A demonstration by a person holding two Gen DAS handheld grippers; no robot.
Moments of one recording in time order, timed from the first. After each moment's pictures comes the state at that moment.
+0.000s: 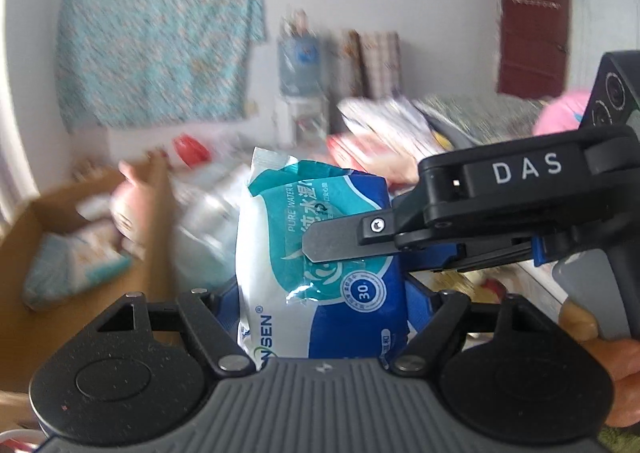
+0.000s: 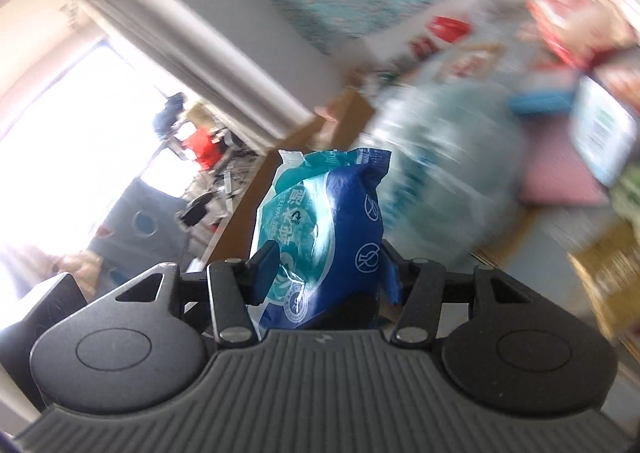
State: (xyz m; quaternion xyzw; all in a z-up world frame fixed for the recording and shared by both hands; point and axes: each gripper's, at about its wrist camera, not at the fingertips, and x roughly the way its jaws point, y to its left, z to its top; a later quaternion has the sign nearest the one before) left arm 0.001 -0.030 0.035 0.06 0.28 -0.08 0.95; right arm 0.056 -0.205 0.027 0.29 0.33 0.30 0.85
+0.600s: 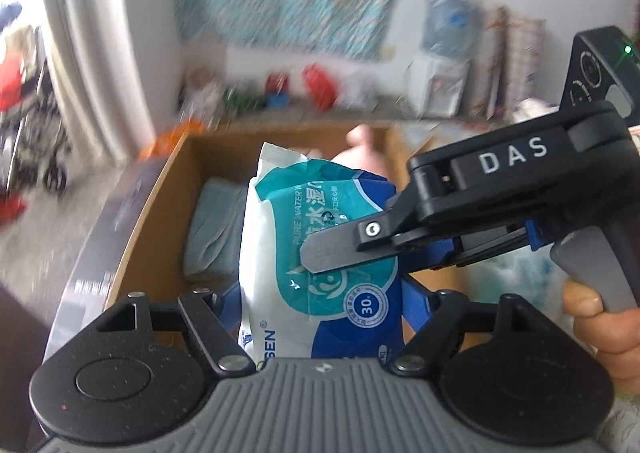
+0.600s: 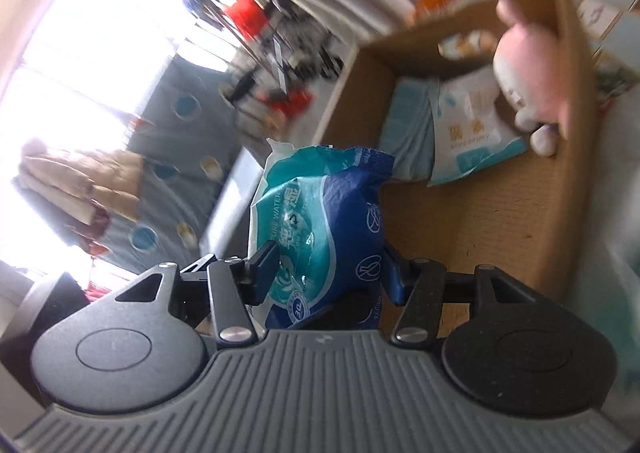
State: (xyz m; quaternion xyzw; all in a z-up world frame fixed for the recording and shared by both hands) left arm 0.090 0.175 0.076 -0.03 0.41 0.07 0.91; right arm 0.260 0.027 0.050 0.24 0.52 0.41 0.71
